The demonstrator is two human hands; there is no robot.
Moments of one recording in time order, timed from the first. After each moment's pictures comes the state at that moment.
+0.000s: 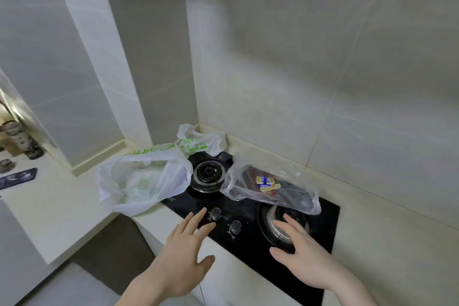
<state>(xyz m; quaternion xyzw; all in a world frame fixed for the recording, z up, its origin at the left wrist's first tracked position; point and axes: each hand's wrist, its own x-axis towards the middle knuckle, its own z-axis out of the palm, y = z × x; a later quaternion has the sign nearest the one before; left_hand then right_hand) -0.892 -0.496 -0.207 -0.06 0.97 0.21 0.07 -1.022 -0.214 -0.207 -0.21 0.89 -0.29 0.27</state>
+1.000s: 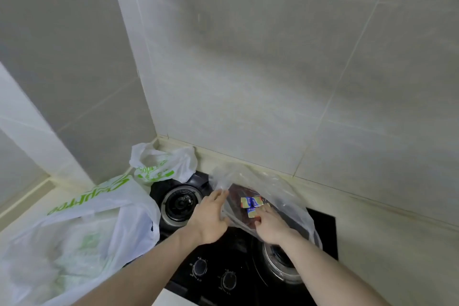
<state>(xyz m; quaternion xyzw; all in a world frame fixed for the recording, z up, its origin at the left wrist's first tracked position) -1.201 -0.553 -0.281 0.02 0.95 0.26 0.15 -1.255 -0.333 -0.340 -0.08 0.94 -0.17 0.27</state>
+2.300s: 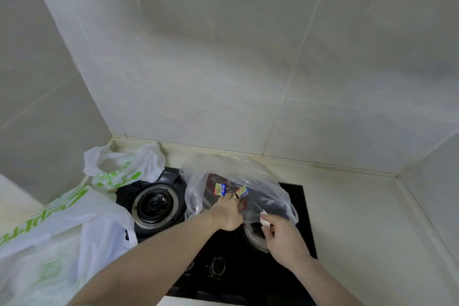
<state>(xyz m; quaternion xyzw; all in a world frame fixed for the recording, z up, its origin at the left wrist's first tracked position) -1.232 -0.470 -0.306 0.15 0.93 0.20 0.29 -1.139 -0.287 -0.321 0.05 0.96 -0.28 0.08</state>
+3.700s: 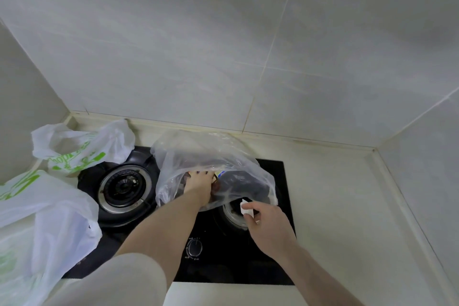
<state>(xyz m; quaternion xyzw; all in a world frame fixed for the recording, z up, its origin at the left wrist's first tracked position) -1.280 -0.461 -0.413 0.12 0.97 0.08 0.21 -1.120 -0.279 -0.303 0.08 0.95 -0.30 0.09</state>
